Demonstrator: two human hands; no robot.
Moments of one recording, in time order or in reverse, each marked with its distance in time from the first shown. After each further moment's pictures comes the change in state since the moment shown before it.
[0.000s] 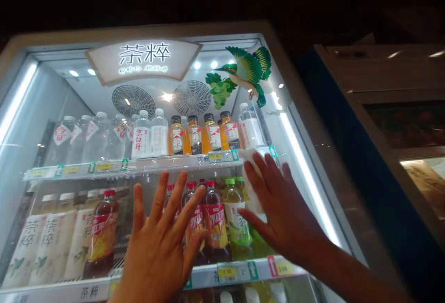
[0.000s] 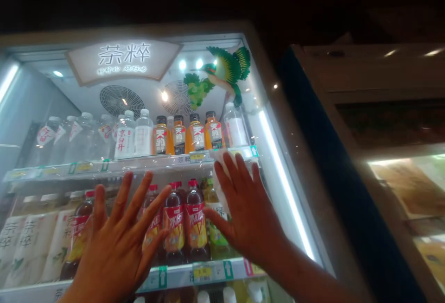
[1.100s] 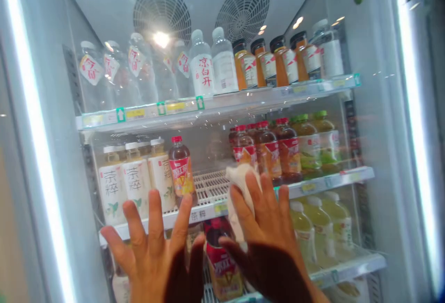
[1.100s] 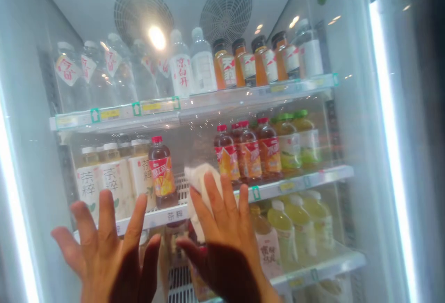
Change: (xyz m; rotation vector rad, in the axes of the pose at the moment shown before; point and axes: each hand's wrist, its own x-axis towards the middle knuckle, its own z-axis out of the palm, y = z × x) left_hand -0.211 -0.155 -0.059 -0.154 -0.212 -0.321; right_hand -0.007 -0.338 0.041 0.003 -0.174 0.157
